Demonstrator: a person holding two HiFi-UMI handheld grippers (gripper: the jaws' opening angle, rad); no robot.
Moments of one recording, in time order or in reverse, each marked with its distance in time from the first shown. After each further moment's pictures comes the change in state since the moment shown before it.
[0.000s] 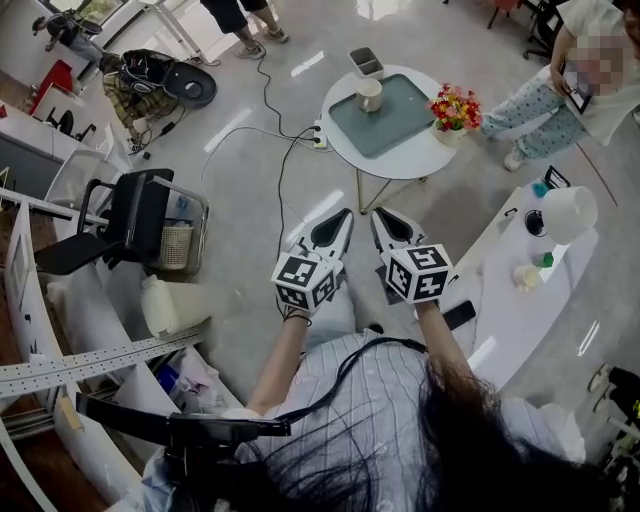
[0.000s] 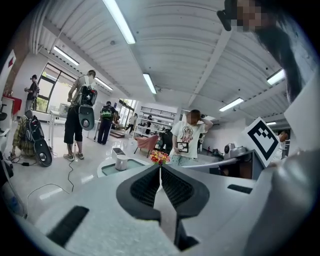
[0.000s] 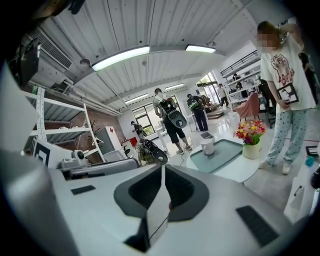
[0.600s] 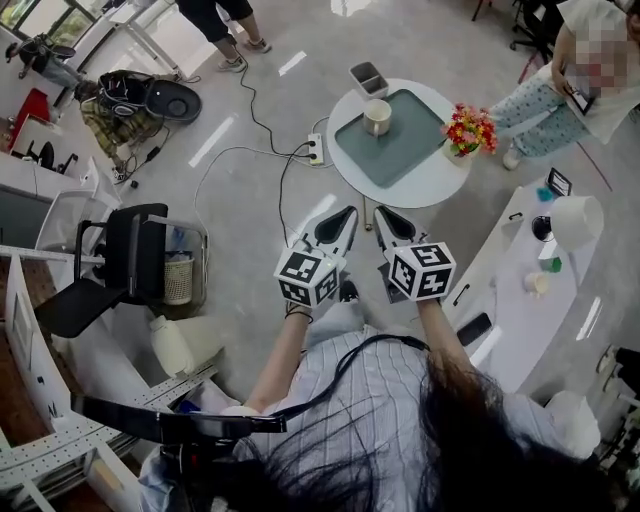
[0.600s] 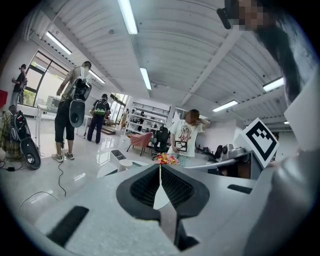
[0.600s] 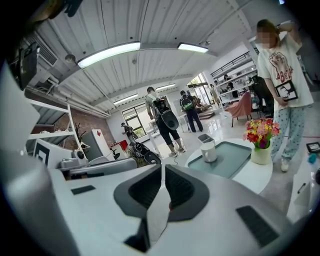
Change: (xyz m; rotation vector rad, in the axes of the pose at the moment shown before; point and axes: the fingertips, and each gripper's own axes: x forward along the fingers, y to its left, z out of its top) left arm 0.060 0.109 0.034 -0.001 0.040 -0.128; right arm 0.116 -0.015 0.042 0.054 -0.016 -0.105
